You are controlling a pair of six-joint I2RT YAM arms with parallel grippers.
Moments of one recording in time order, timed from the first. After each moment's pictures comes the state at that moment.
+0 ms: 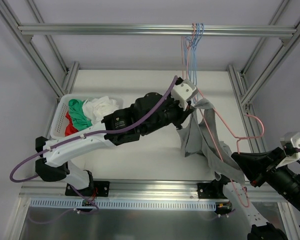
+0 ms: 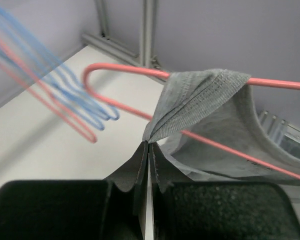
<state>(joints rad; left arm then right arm) -1.28 1.51 1.78 -0.41 -0.27 -0.07 0.19 0.62 1.92 -1.49 -0.43 0.13</state>
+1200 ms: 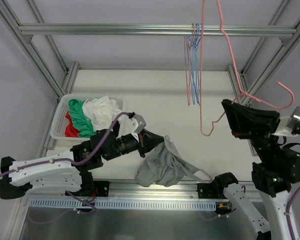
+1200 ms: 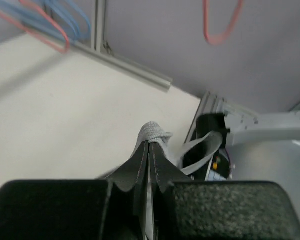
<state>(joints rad) -1.28 0.87 0.90 0.04 -0.16 -0.22 0.33 0.43 1.05 0.13 -0.49 0.48</state>
